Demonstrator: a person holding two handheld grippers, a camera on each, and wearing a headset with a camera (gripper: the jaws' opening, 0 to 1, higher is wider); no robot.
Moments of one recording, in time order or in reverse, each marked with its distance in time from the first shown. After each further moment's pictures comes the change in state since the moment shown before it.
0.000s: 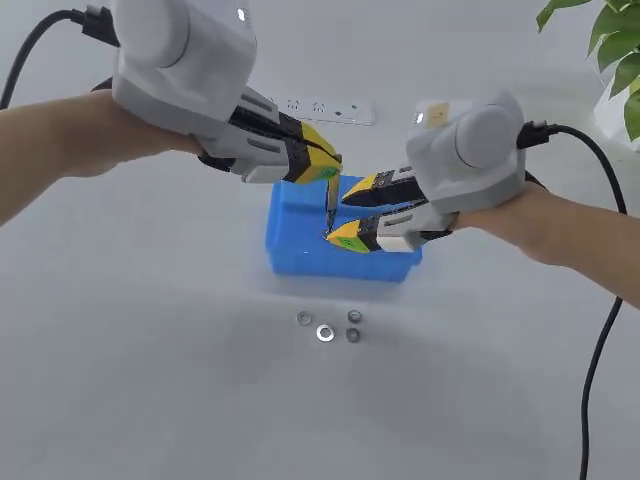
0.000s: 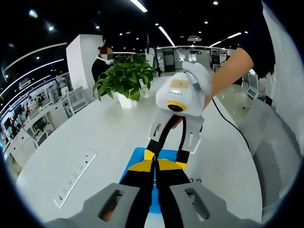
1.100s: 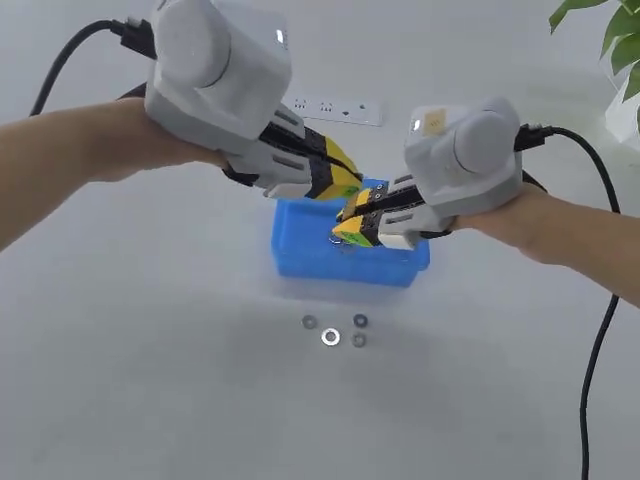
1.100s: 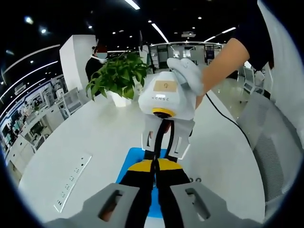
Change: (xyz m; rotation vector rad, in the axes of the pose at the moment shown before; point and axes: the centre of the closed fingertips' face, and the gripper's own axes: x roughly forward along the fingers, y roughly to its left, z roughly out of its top) left arm 0.015 -0.006 -0.006 0.045 0.026 -0.033; right arm 0.019 0.007 -0.003 -0.022 0.034 0.093
